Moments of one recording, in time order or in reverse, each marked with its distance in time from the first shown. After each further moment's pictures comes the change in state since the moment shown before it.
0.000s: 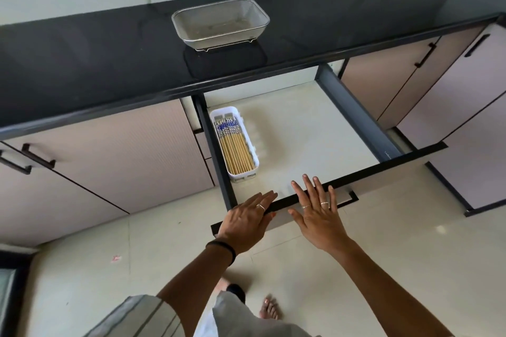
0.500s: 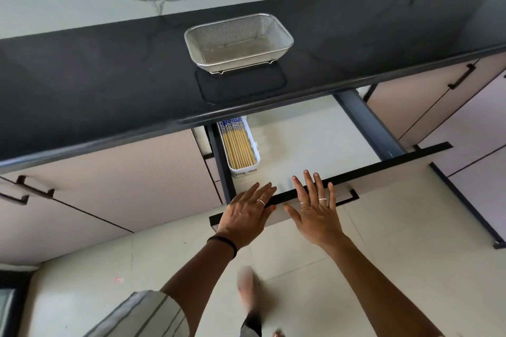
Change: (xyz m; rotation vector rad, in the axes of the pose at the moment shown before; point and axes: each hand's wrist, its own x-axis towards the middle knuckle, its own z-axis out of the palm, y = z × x) left_hand 0.099 -0.074 -0.054 0.122 0.069 -0.026; right_hand 0.139 -0.029 -0.021 -0.021 -0.009 0.018
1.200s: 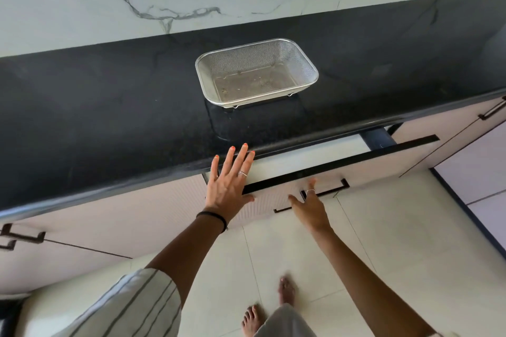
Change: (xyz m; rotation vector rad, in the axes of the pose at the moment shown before) left_hand 0.129 -0.106 -0.086 0.339 0.100 -0.166; right_hand 0.152 -0.045 -0.032 0.952 -0.137 0.474
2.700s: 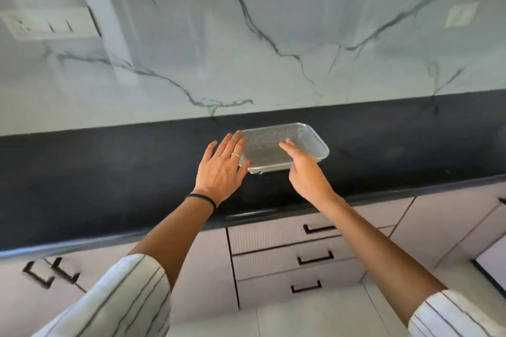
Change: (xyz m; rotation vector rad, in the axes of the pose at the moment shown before) left_hand 0.017 -0.060 -0.165 0.105 0.507 -0.073; right_hand -0.021 -0.200 -0.064 -0.236 0.116 -0.929
